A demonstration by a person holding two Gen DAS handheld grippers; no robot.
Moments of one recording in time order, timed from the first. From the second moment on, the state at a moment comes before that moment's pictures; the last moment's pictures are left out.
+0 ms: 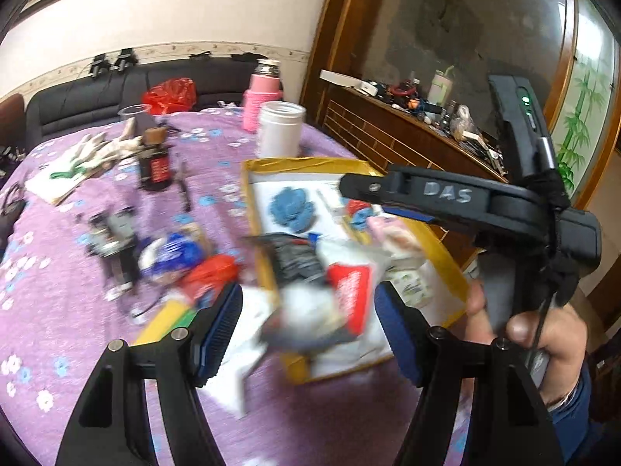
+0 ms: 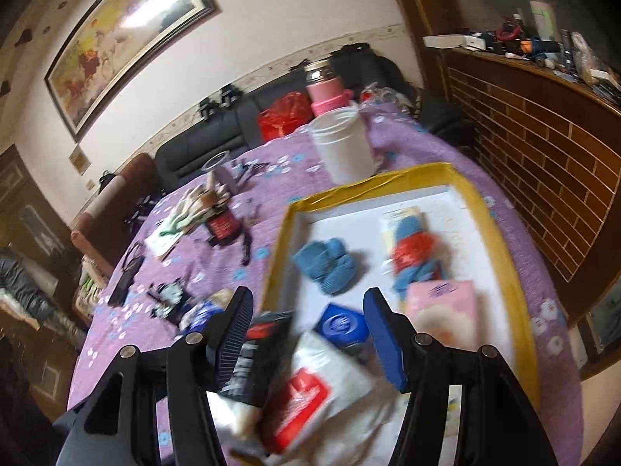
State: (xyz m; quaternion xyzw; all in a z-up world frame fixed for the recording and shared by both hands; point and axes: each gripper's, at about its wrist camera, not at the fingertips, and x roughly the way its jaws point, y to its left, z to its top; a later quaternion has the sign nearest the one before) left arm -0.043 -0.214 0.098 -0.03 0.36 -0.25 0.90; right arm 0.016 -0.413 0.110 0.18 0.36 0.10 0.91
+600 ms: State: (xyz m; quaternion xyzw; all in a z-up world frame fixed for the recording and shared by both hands) left arm -0.029 -0.054 0.025 -0.13 0.41 -0.15 0.89; right arm 0.051 -0.286 0.076 0.10 0.44 0.17 0.87
